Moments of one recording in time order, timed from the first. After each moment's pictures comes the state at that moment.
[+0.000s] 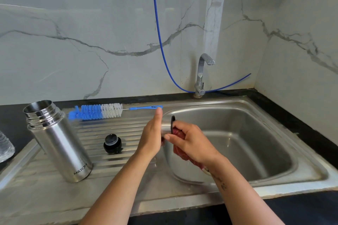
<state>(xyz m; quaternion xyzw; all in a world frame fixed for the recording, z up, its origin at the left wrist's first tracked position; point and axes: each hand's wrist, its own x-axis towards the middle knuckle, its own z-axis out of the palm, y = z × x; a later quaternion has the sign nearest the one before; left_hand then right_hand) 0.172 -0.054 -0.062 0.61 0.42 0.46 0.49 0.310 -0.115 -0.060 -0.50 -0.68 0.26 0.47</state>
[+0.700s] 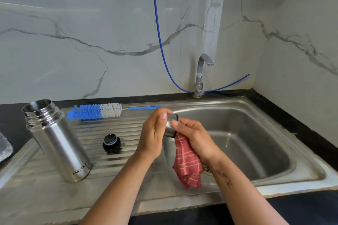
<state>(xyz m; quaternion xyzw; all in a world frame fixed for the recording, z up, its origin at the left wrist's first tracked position) 0.169 -0.054 -0.067 0.70 0.27 0.56 0.35 0.308 -0.122 -0.047 -0.41 -0.53 0.49 0.56</state>
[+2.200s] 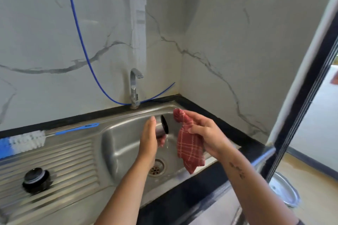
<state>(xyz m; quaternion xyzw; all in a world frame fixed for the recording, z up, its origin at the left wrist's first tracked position) 0.304 -0.114 -0.061 0.57 0.24 0.41 0.67 0.430 -0.258 -0.009 -0.53 -0.39 0.36 0.66</state>
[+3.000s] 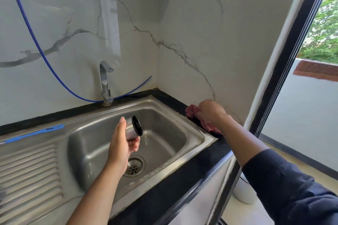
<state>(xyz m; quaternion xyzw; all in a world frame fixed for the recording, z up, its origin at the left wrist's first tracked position) 0.303 -0.109 -0.075 0.51 0.23 0.36 0.75 0.602 -0.254 -0.012 -0.93 -0.36 -0.04 0.04</state>
